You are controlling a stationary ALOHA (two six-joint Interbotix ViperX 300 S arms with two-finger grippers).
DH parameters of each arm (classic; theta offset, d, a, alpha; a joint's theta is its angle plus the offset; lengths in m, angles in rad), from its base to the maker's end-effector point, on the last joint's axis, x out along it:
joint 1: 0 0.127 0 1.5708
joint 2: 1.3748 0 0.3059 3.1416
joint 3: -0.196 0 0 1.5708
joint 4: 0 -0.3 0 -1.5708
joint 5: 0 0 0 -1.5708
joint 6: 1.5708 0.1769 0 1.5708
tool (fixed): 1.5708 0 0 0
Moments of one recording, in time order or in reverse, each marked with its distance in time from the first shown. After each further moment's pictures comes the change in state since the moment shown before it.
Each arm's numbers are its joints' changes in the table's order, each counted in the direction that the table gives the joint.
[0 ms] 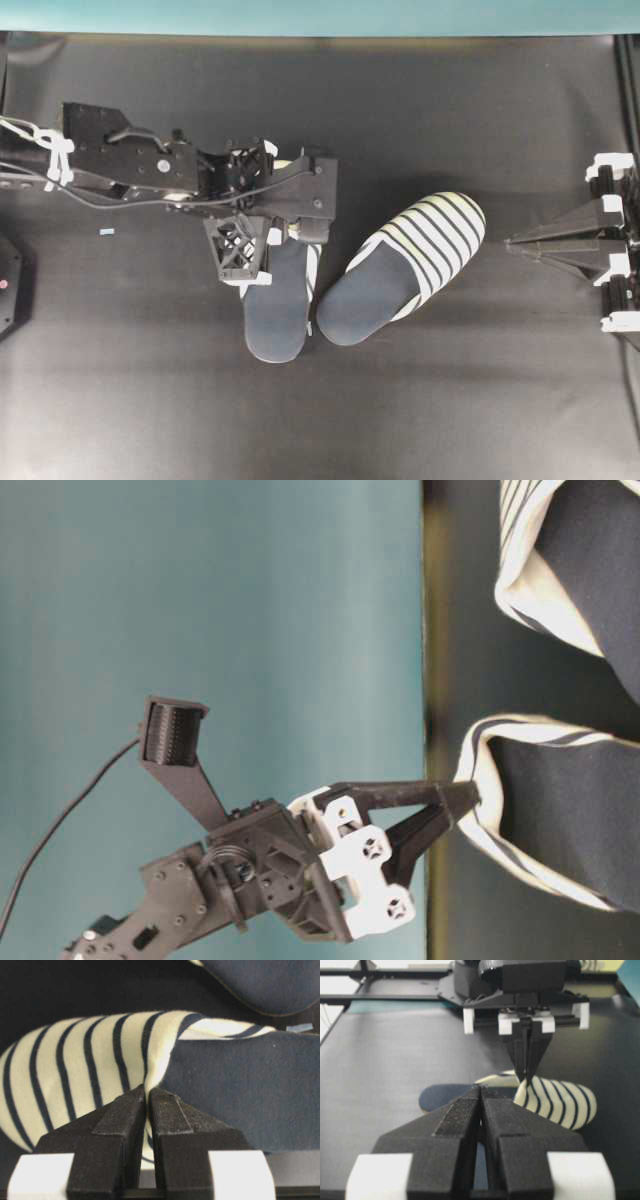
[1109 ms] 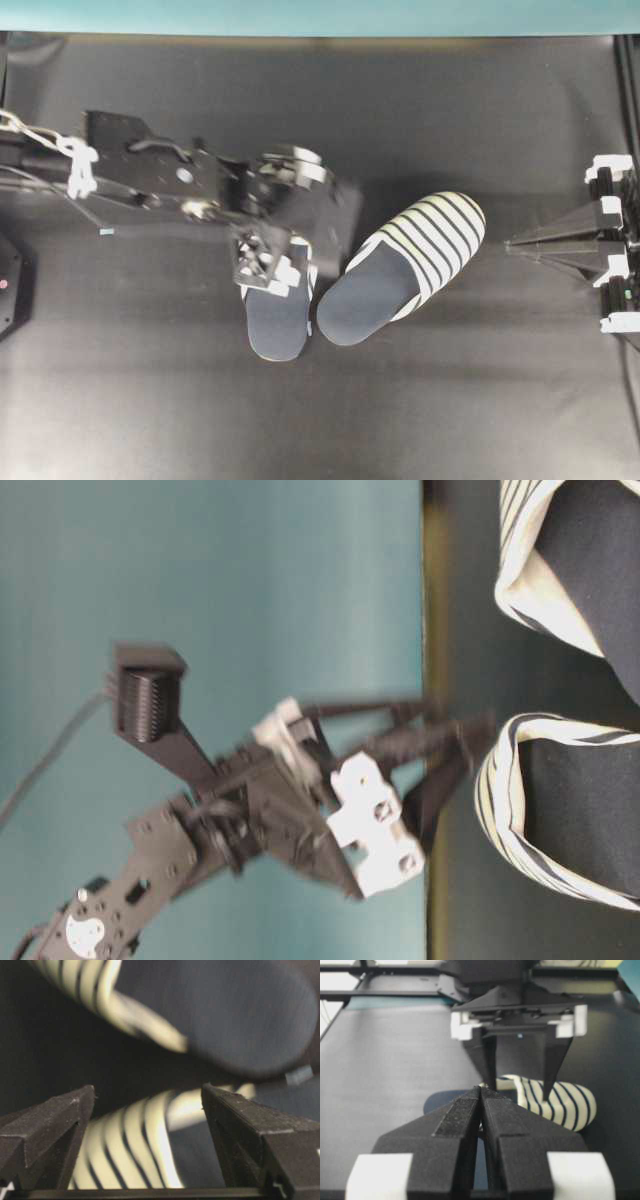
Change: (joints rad) left arm -0.058 -0.080 -0.115 0.000 -0.130 0.356; right arm -0.002 0.000 0.011 0.000 -0.005 0.000
